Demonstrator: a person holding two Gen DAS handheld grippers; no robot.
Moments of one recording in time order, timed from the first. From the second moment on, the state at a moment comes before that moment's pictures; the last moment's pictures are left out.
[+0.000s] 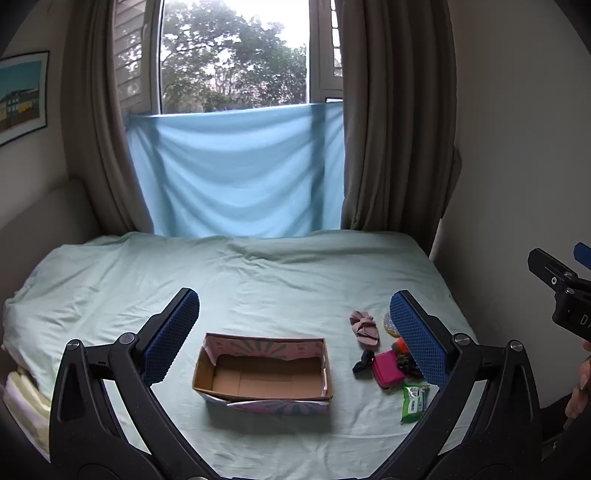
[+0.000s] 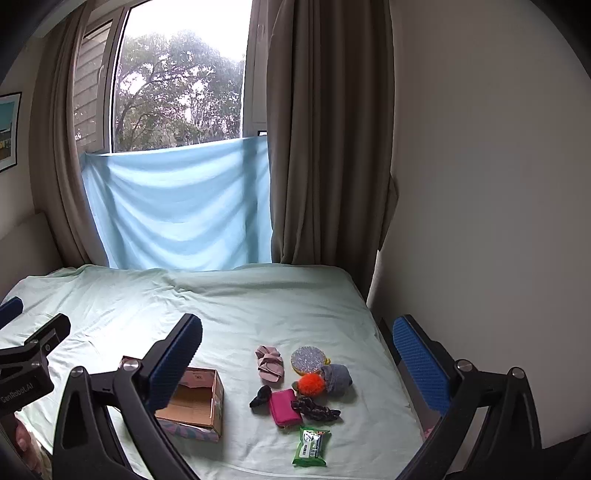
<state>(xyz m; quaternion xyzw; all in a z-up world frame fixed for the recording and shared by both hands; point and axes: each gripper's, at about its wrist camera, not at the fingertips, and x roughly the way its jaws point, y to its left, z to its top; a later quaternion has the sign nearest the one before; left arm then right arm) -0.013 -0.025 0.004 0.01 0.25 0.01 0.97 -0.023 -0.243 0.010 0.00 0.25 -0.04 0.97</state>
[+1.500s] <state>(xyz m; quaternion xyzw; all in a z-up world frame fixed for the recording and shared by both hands) -0.006 -0.025 0.015 0.00 0.25 0.00 0.97 -0.021 -0.233 0.012 0.01 0.25 -0.04 0.97</state>
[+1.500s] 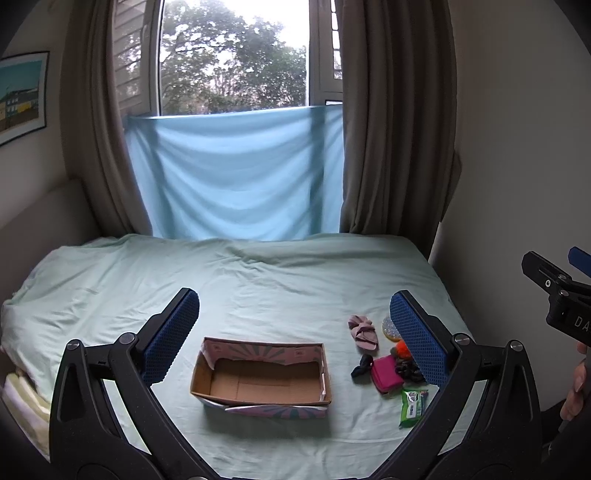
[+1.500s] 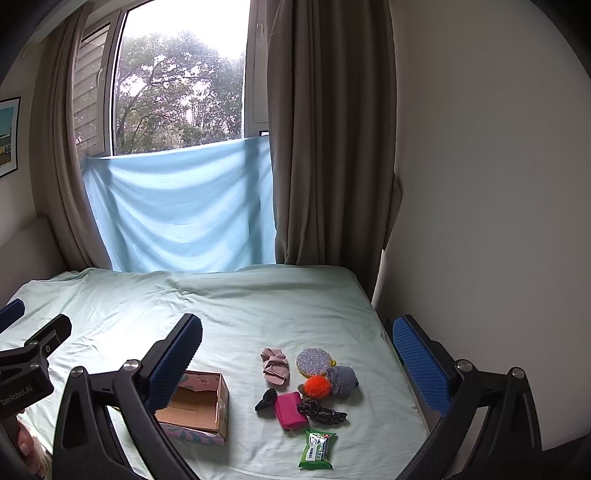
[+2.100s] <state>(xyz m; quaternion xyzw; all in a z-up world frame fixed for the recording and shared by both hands) -0.002 -0.026 0.014 0.00 0.25 0.00 0.97 -0.017 -0.234 0.013 0.01 0.25 -0.04 0.97</state>
